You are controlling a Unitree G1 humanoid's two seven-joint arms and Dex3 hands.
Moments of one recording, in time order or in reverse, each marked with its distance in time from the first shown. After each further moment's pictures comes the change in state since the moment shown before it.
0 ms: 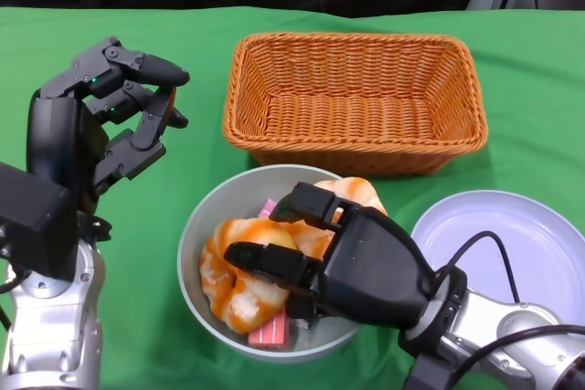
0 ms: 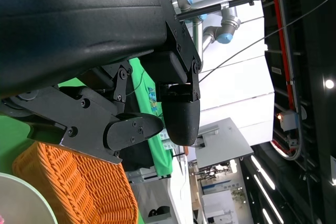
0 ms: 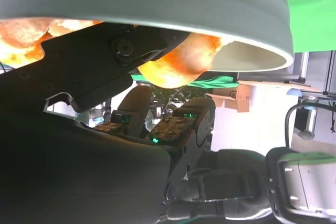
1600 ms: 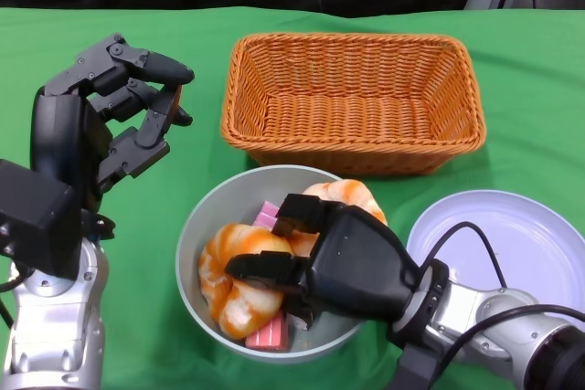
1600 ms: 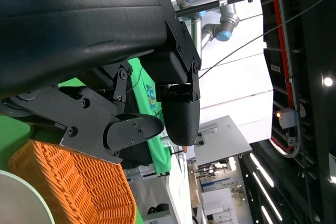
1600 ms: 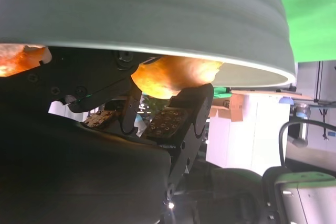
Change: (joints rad) left arm 0.002 -0.001 -0.013 -0.021 0.006 0.015 0.010; right arm -0.108 0.051 0.112 0.201 0.075 -0.048 -0.077
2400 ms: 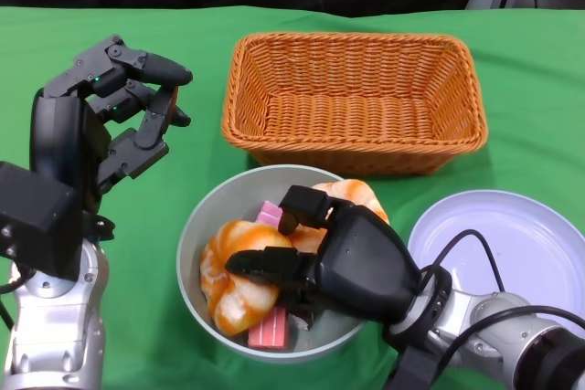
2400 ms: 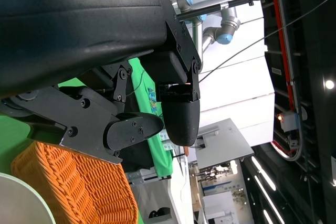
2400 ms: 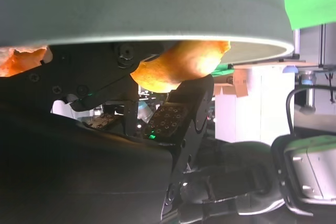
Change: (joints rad) left arm 0.000 0.001 0.001 0.012 0.004 -0.013 0.011; right arm -0.012 0.042 -0.013 0.107 0.015 -0.048 -0.181
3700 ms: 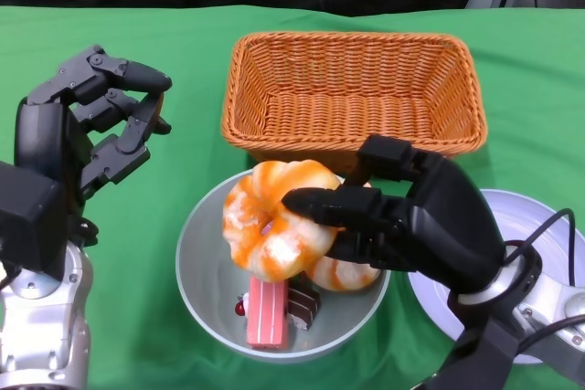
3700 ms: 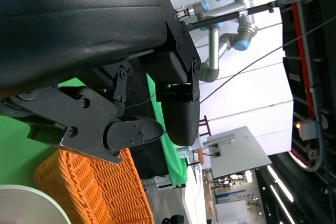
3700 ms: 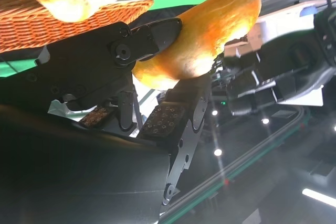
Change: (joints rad) left arm -0.012 0.031 0.026 0.083 -0.013 0.000 -0.002; right arm 0.207 -0.185 -0.341 -0.442 0.200 -0.142 0.247
